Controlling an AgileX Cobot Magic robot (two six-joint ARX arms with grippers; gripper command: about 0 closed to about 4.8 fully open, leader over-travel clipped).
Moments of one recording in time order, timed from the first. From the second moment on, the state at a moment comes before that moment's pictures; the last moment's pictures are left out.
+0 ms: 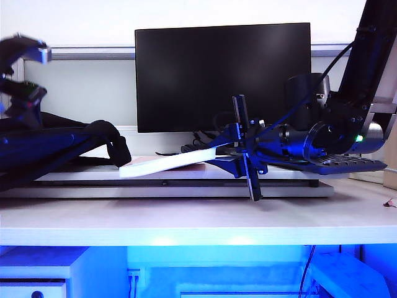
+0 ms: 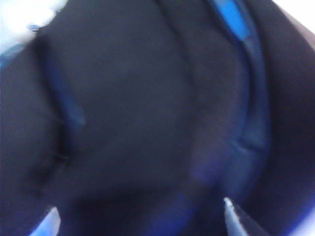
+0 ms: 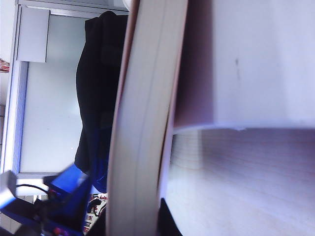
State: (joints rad) left arm 0.00 1.44 0.92 -0.01 0.03 0.43; right arm 0.35 2.13 1.01 1.02 -0.65 1.36
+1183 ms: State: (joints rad) left arm 0.00 1.65 1.14 -0.07 -0.16 0.55; right arm 0.35 2.13 1.01 1.06 -0.66 1.41
